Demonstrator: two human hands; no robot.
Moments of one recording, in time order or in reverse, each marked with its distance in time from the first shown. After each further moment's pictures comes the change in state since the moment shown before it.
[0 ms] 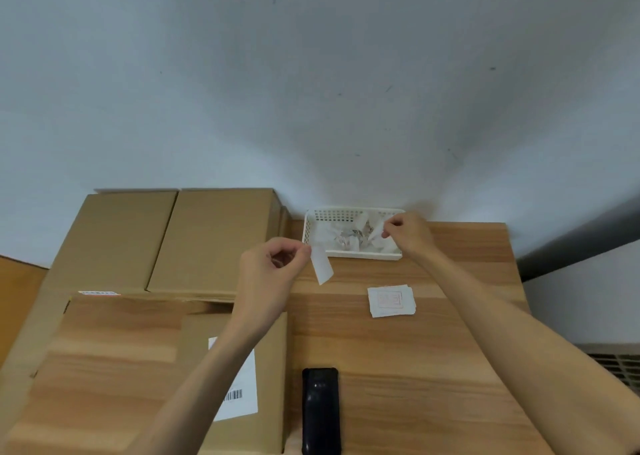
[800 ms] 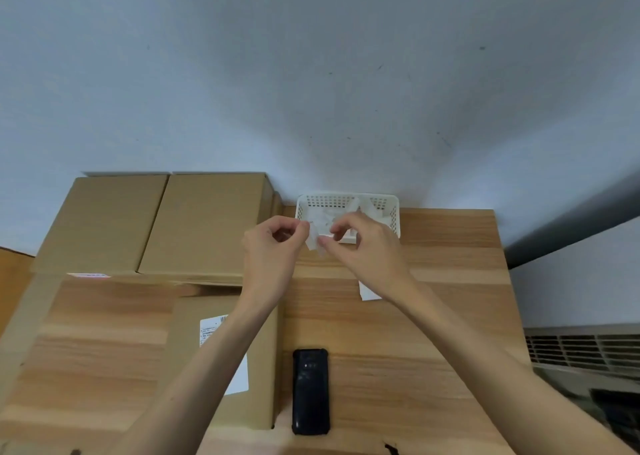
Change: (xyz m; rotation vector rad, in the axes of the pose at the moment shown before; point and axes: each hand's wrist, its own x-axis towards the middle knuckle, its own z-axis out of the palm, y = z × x) left_hand -0.005 0.004 0.024 -0.037 0.109 -0.069; right_hand -0.136 -0.063 0.005 0.145 0.114 -0.437
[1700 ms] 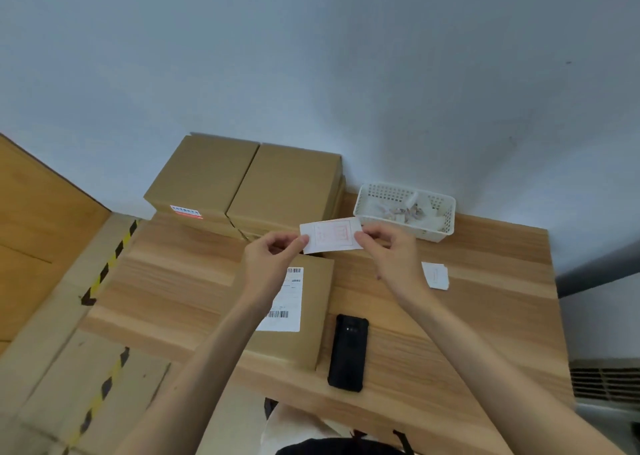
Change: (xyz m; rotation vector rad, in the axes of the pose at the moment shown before) left_hand -0.079 -0.093 -0.132 -0.136 0.098 -0.163; right_hand -0.090 -0.067 0.061 0.412 -0.082 0.134
